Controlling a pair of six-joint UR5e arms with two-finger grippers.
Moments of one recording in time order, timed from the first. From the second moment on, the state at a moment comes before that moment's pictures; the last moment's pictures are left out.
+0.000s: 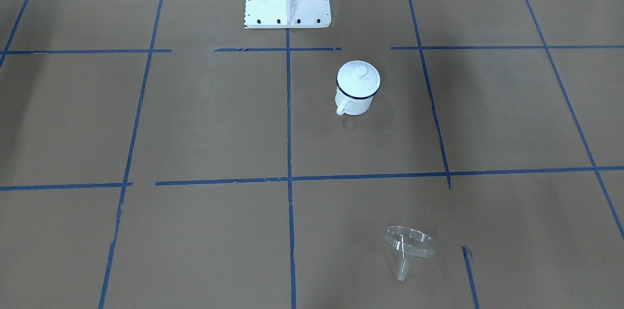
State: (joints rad) left arm -1.61 -1.63 -1.66 -1.40 -2.40 0.04; right arm 1.57 -1.68 1.66 -1.57 2.29 0.01
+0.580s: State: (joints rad) left arm -1.63 -1.63 -1.61 -1.40 -2.40 0.04; right arm 1.57 -1.68 1.66 -1.57 2.29 0.01
